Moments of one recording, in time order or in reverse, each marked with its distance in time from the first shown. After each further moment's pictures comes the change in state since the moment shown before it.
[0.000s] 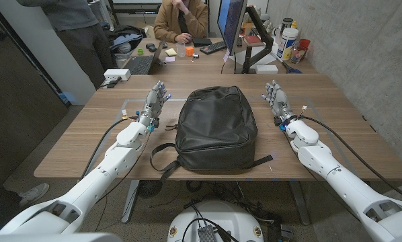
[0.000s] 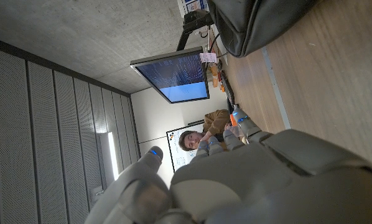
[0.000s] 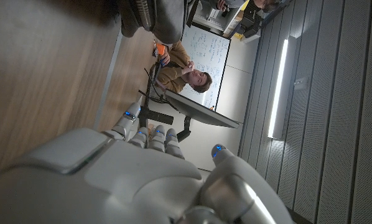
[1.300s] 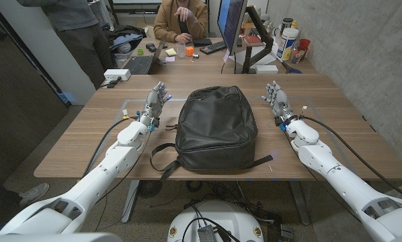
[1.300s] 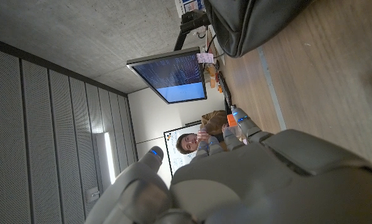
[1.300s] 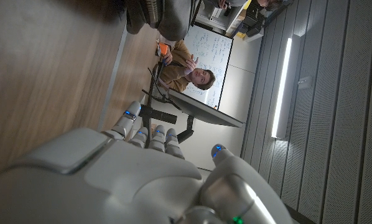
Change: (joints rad) left arm -0.019 -0.011 0.005 0.030 -0.003 0.008 -0.009; left_hand 0.000 0.000 0.000 0.000 0.000 0.000 0.000 0.000 0.000 0.000 0.000 0.000 0.000 0.000 0.000 0.000 0.000 0.000 0.000 0.000 0.000; right arm 0.017 0.005 -0.001 0.034 0.006 -0.003 0.015; right_hand 0.000 0.000 0.000 0.000 0.000 0.000 0.000 0.000 0.000 0.000 0.000 0.000 0.000 0.000 0.000 0.004 0.000 0.000 0.000 -0.004 0.000
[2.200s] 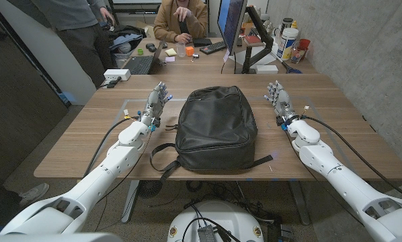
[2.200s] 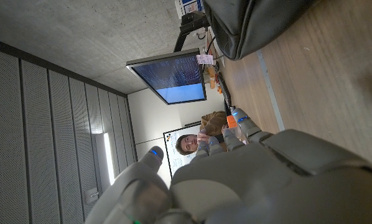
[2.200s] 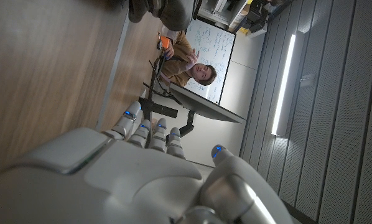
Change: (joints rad) left arm -0.005 -0.006 0.004 0.008 0.001 -0.001 -0.003; left_hand 0.000 0.000 0.000 0.000 0.006 -0.004 -0.004 0.000 0.000 0.000 0.000 0.000 0.000 0.000 0.000 0.000 0.000 0.000 0.000 -0.008 0.000; right arm 0.002 -0.003 0.006 0.006 -0.013 0.005 -0.028; right_hand 0.000 0.000 -0.017 0.000 0.000 0.032 -0.054 0.008 0.005 0.106 0.012 0.042 0.005 0.113 0.001 0.023 -0.003 0.000 0.000 -0.008 0.012
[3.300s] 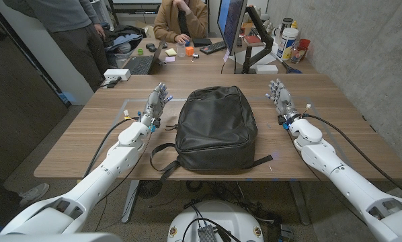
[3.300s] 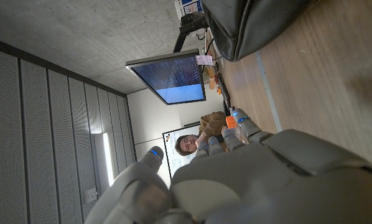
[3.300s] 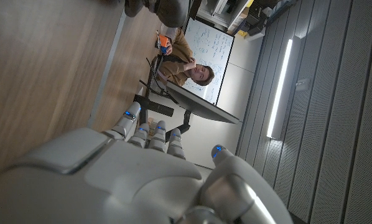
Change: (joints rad) left arm 0.003 -0.001 0.000 0.004 -0.004 -0.001 -0.005; left_hand 0.000 0.000 -0.004 -0.004 0.000 0.000 0.000 0.000 0.000 0.000 0.000 0.000 0.000 0.000 0.000 0.000 0.000 0.001 0.001 -0.008 0.000; right arm -0.011 -0.024 0.004 -0.031 -0.017 0.004 -0.006; right_hand 0.000 0.000 0.000 0.000 0.000 0.002 0.003 0.000 0.000 -0.043 -0.004 -0.031 -0.003 -0.054 0.000 -0.027 0.000 0.000 0.000 -0.041 -0.006
